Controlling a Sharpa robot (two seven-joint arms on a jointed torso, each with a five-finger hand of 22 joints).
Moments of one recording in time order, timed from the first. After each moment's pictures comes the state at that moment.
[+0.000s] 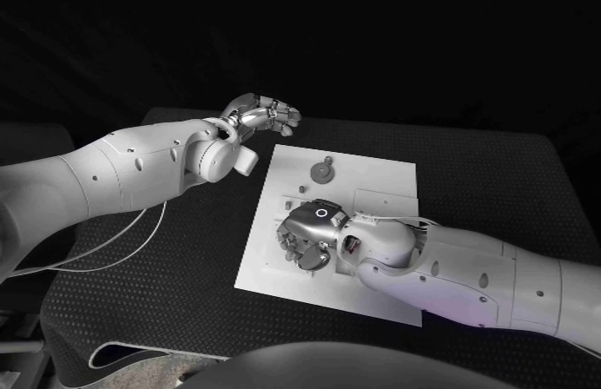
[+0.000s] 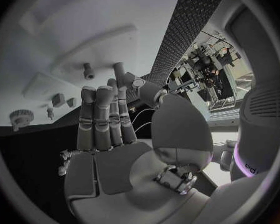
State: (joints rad) left arm 1.24 -0.72 -0.08 1.15 -0.23 -0.17 0.28; left_hand 1.05 -0.13 0.49 -0.26 0.15 0.87 0.18 0.25 0.52 1.18 0.11 0.12 0.23 1.02 0.06 0.63 0.40 0.01 0.71 -0.04 0.54 1.30; right arm 1.10 -0.40 -0.22 1.43 -1.80 -0.28 -0.04; right_hand 1.10 -0.16 0.87 -0.29 0.04 1.05 0.09 0.40 0.50 1.22 0.03 0.41 0.19 1.26 -0.07 0.95 0.86 0.25 1.05 0.03 0.85 1.31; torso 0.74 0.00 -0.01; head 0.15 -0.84
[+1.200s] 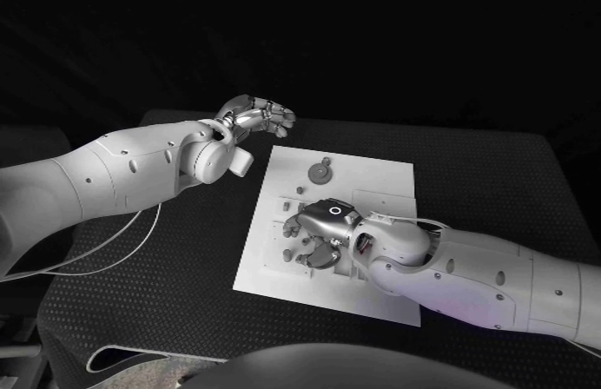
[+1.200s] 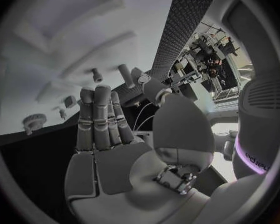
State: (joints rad) left arm 1.24 -0.73 -0.08 1.15 -0.23 -0.18 0.28; left_hand 1.05 -0.13 0.49 -0.26 0.15 0.87 0.18 0.25 0.52 1.18 0.11 0.12 0.23 1.02 0.06 0.62 0.40 0.01 0.71 -0.04 0.54 1.30; right arm 1.10 -0.46 -0.22 1.46 -1.70 -0.33 -0.03; right_hand 1.07 -0.26 0.68 -0.29 0.07 0.83 0.17 0.28 0.44 0.98 0.13 0.25 0.10 1.18 0.01 0.95 0.83 0.25 0.98 0.06 0.84 1.31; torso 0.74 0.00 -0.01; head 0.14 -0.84
